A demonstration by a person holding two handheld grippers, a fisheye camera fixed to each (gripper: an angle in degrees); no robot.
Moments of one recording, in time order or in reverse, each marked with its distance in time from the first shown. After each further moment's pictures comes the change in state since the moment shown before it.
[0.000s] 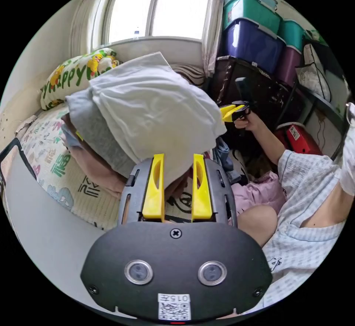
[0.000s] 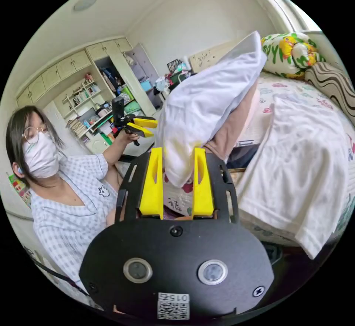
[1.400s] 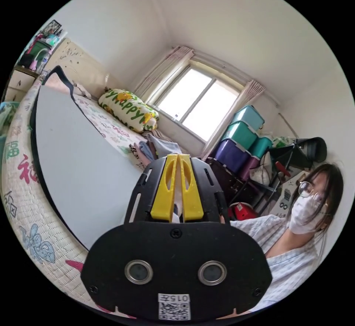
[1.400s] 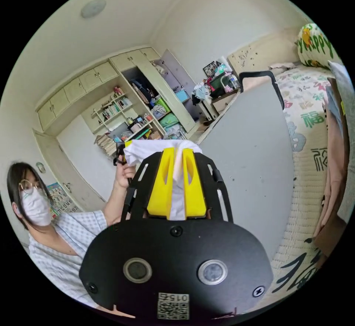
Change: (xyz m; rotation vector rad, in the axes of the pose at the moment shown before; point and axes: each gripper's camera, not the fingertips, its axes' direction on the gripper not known) left arm -0.112 0.267 -0.541 0.754 0.208 -0.460; right arm -0.290 -0.166 0.341 0.177 -0.262 -0.094
